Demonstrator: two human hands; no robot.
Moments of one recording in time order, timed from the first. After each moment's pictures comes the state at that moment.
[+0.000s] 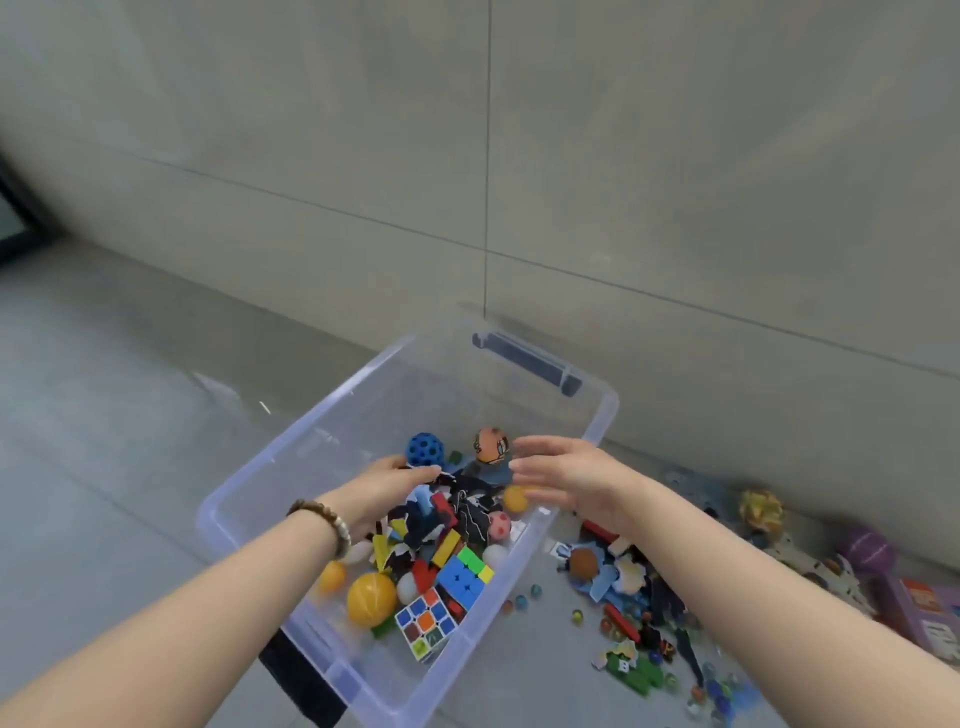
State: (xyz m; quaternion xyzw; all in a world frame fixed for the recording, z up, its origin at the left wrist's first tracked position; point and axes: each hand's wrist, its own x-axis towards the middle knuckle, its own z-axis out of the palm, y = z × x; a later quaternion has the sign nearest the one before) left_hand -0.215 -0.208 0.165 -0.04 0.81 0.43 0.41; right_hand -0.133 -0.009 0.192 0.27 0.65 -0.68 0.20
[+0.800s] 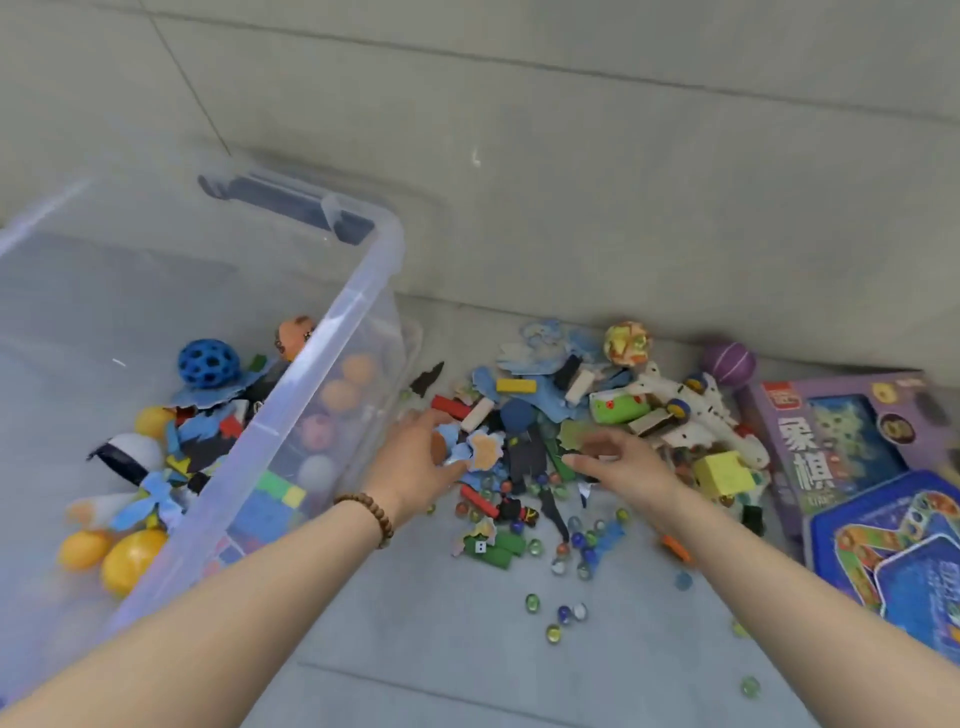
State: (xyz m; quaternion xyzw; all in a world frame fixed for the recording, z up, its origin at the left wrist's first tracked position) left_hand -0.104 -0.024 0.001 0.25 0.89 0.22 0.31; right_hand 0.044 0.167 -0.006 0.44 0.72 -0.53 0.11
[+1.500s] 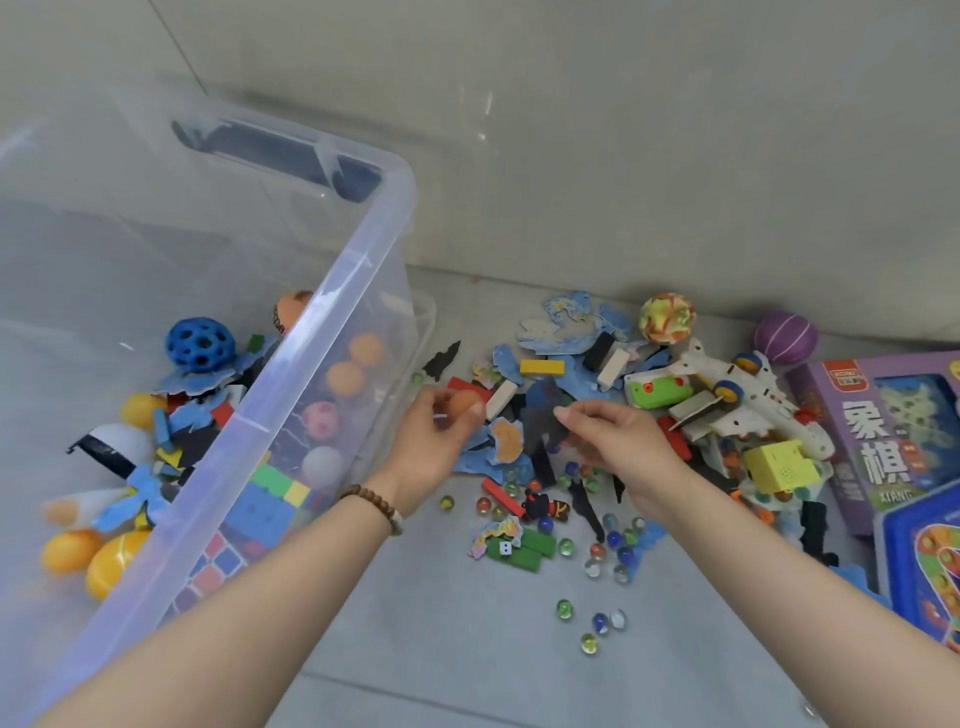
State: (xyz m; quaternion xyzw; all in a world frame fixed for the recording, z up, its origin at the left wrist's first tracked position) left_hand -0.115 -0.016 -0.032 0.10 0.81 0.47 0.34; right_hand 0.003 0.137 -0.015 0.46 0.58 -0.67 0.01
